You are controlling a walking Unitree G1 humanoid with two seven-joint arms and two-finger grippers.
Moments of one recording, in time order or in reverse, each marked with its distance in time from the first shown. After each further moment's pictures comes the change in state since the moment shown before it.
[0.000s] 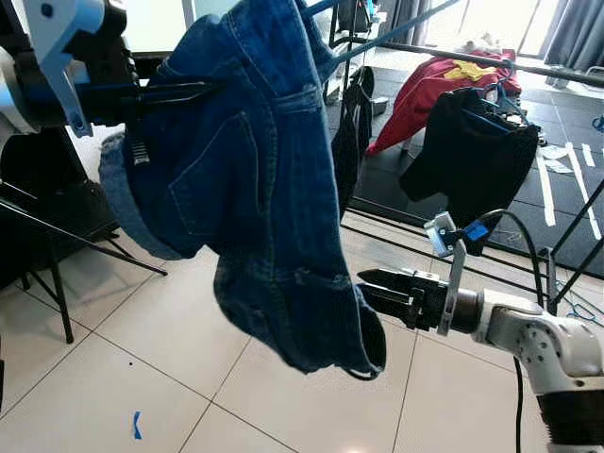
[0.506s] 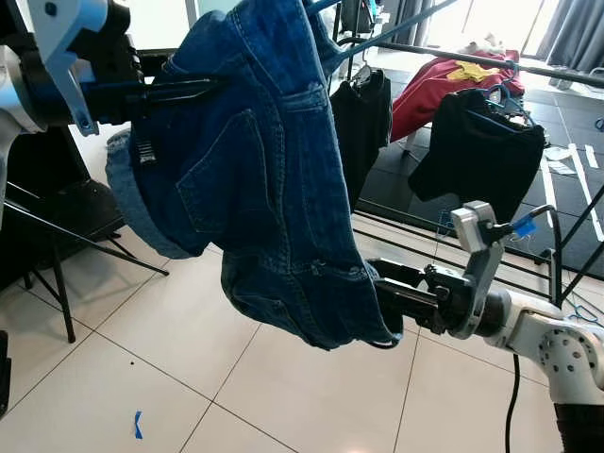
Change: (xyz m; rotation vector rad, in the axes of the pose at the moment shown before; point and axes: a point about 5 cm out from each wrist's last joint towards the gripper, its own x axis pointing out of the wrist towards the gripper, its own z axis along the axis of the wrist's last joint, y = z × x) left arm 0.004 -0.001 0.001 0.001 -0.024 -0.001; right arm -0.006 0.012 0.001 -0.005 -0.022 0.088
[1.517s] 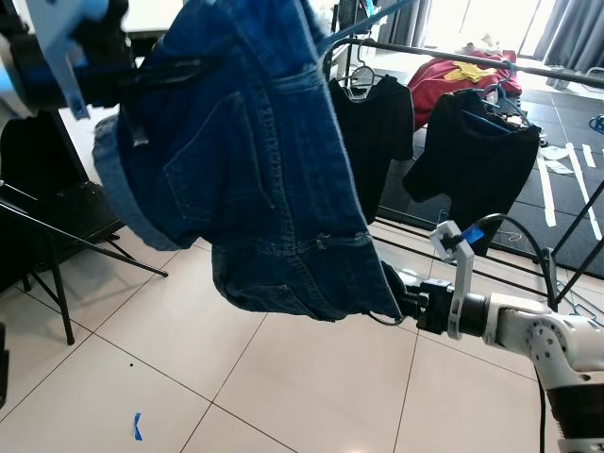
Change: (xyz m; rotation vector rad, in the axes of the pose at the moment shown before) left arm -0.010 0.002 -0.023 0.097 0.155 0.028; right arm -0.014 -0.044 -0.004 0.093 0.120 -0.403
